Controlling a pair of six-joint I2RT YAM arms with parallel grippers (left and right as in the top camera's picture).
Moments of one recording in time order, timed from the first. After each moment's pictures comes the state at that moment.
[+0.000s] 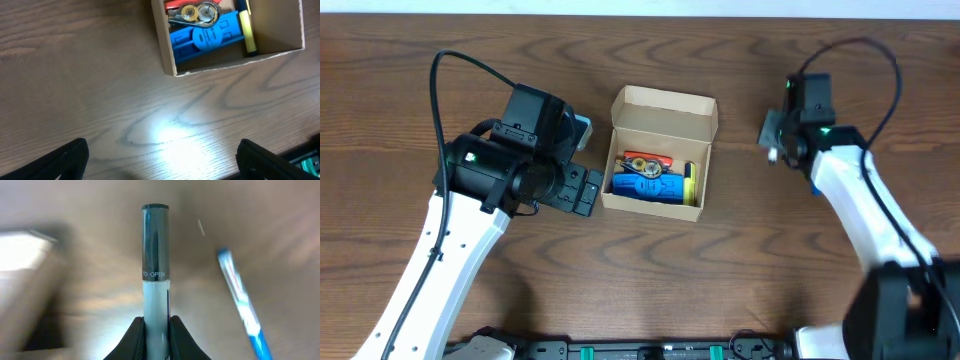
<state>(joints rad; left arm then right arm) -0.37 1.35 1.41 -1.27 0.12 -0.01 0.09 1.59 1.16 -0.51 0.13 0.30</state>
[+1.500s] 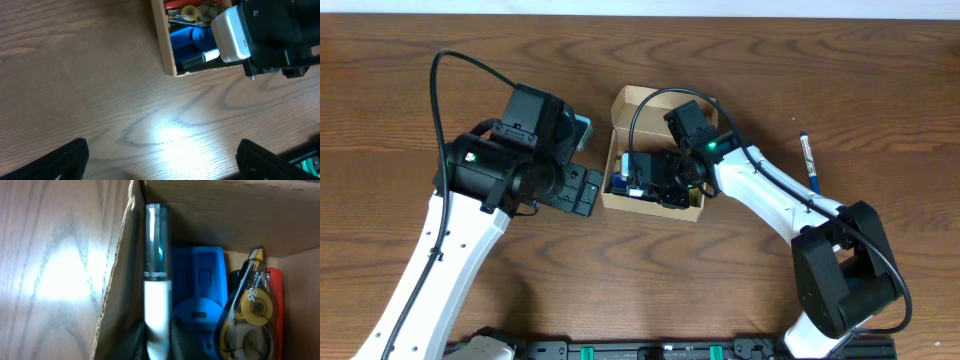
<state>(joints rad) -0.37 1.35 1.41 -1.27 0.12 -0.01 0.51 1.83 1.20 -0.62 -0.50 -0.93</state>
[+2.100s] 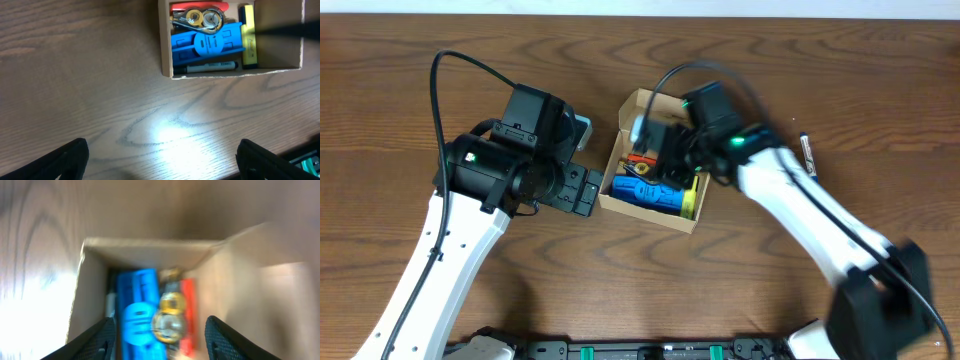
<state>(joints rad) -0.37 1.35 1.41 -1.27 0.12 -0.01 0.45 1.61 1.26 -0.59 -0.45 -0.65</state>
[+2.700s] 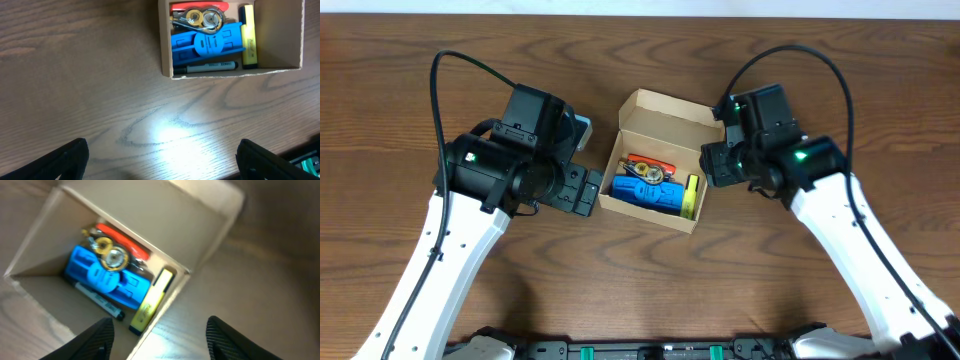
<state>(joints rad) -0.37 1.35 1.41 -1.27 0.12 -0.01 0.37 1.44 1.23 -0.88 -0.07 0.19</state>
